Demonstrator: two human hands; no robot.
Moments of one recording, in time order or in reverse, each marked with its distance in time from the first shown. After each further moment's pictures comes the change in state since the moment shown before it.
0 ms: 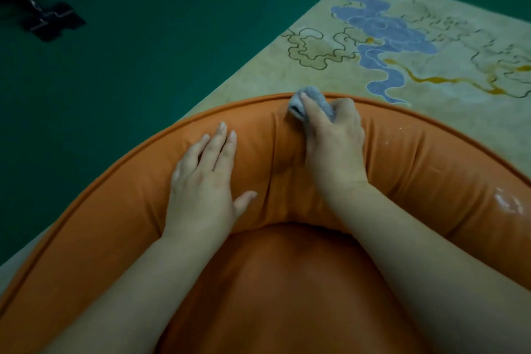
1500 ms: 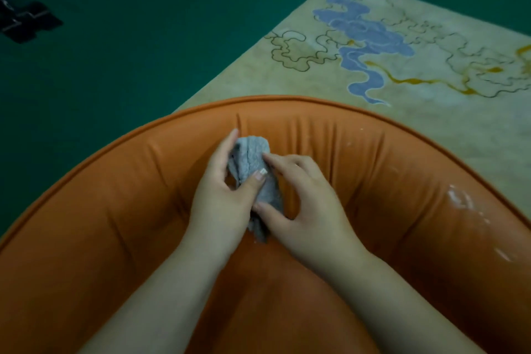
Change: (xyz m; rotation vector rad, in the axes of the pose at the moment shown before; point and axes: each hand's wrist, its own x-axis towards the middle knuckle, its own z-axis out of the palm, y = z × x) left_hand 0.000 0.064 0.012 -1.334 -0.014 -0.260; right_hand -0.068 -0.003 -0.062 0.535 -0.356 0.038
